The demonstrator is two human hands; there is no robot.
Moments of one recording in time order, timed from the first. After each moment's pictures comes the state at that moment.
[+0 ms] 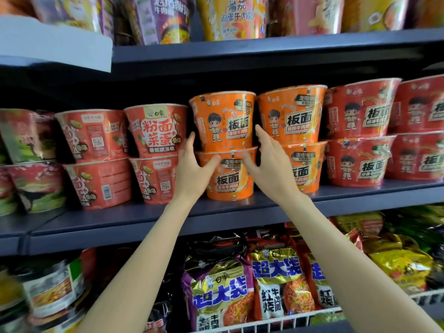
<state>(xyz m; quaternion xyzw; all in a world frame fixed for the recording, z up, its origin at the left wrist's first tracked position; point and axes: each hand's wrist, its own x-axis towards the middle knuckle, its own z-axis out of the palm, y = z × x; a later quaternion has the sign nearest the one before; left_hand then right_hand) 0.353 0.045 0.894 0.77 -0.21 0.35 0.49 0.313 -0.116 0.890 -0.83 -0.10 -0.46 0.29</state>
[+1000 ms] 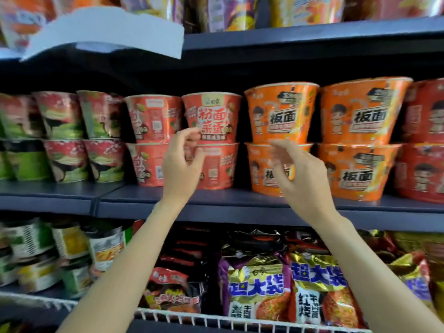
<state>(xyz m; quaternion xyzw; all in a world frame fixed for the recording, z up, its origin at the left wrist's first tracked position) 0.330 0.148 0.881 0.71 -0.20 0.51 0.44 0.289 -0.067 0.873 -0.78 -0.25 -0.50 0.30</state>
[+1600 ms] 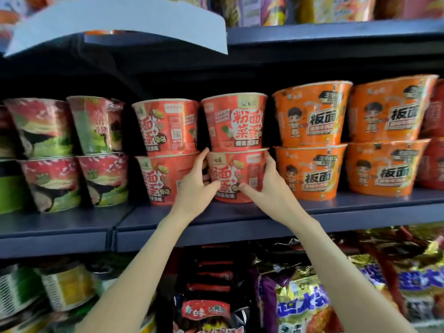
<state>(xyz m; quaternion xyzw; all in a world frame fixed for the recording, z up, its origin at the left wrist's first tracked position) 0.379 0.213 0.870 0.79 -0.25 0.22 0.52 0.351 0.046 0.858 -0.85 -0.12 -0.31 0.40</state>
